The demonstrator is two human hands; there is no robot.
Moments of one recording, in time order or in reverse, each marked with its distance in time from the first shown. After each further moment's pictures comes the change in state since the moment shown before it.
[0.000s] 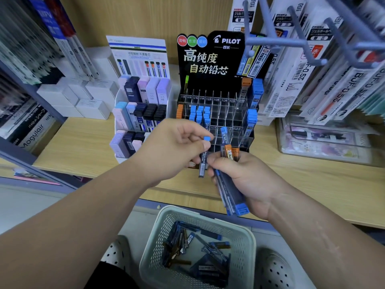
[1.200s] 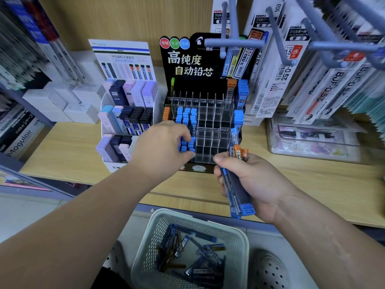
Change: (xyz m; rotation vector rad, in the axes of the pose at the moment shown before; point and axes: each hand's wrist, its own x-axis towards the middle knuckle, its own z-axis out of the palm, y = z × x) left_hand 0.022 -0.021 0.013 0.789 0.226 0.353; right_hand -0.008 0.002 -0.030 0.134 0.100 0.036
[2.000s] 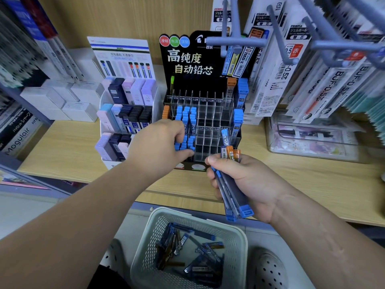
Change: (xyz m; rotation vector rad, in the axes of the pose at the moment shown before) left_hand -0.001 -0.009 0.000 0.052 -0.054 -0.049; right_hand -0.001 0.001 0.004 0.006 -0.100 0.048
